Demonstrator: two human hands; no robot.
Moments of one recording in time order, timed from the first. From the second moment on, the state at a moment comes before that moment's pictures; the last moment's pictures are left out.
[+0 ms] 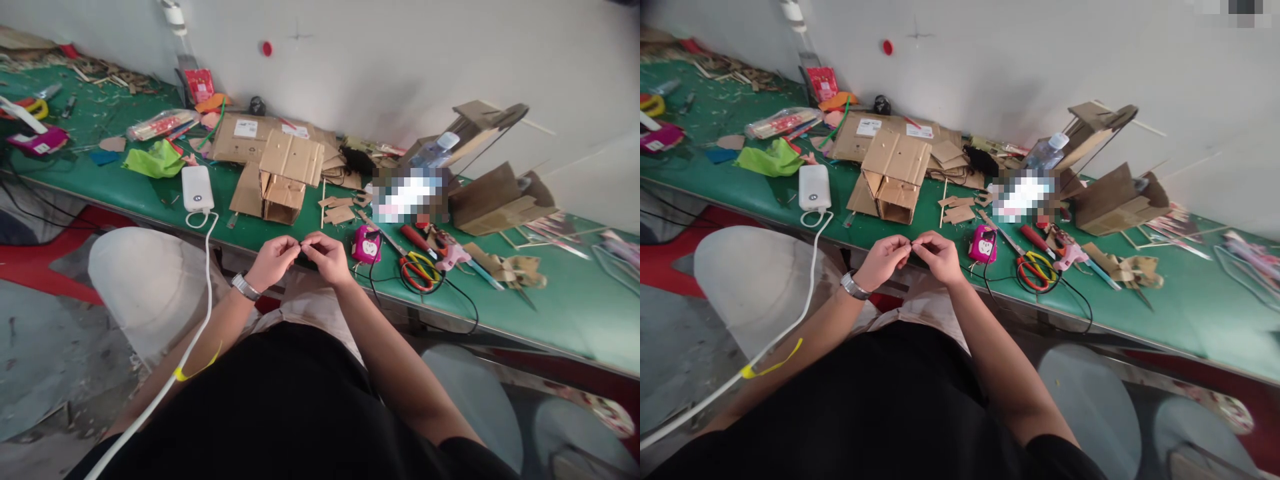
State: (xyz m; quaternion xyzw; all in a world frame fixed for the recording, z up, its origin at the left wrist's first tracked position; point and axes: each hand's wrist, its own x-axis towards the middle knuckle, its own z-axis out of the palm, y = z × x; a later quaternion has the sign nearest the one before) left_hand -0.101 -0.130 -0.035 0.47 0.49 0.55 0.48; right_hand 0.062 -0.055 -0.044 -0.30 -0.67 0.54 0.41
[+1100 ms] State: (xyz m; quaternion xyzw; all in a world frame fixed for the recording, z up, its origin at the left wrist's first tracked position) left_hand -0.100 -0.131 -0.031 0.45 0.51 0.56 0.47; right_hand 0.063 -0.054 -0.044 -0.28 -0.66 0.56 0.41
